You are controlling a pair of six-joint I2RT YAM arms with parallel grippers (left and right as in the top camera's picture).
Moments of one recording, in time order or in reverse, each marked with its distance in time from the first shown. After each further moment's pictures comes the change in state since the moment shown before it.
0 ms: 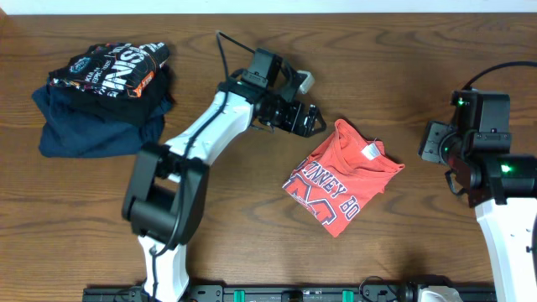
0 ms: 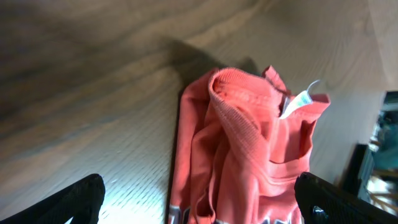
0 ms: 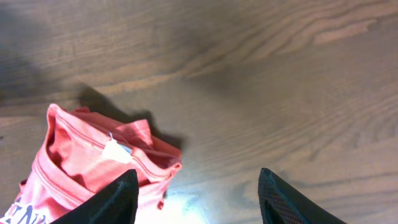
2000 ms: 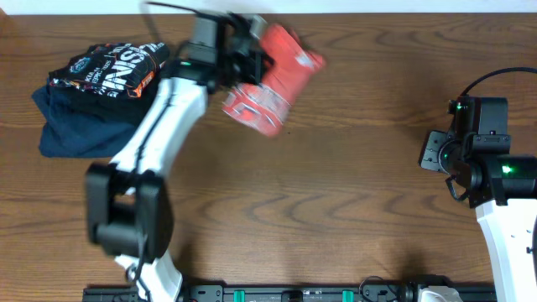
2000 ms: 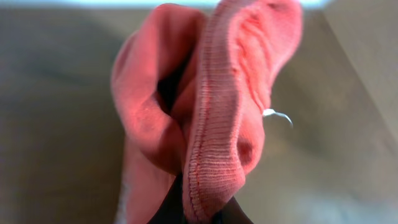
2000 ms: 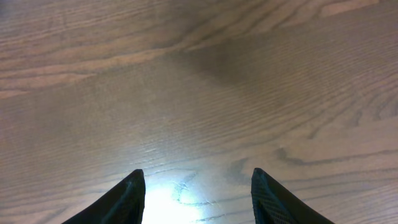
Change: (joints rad) left arm 0.220 -0.171 0.067 0.146 -0.163 -0.108; right arm 0.000 -0.002 0.001 -0.075 -0.018 0.000
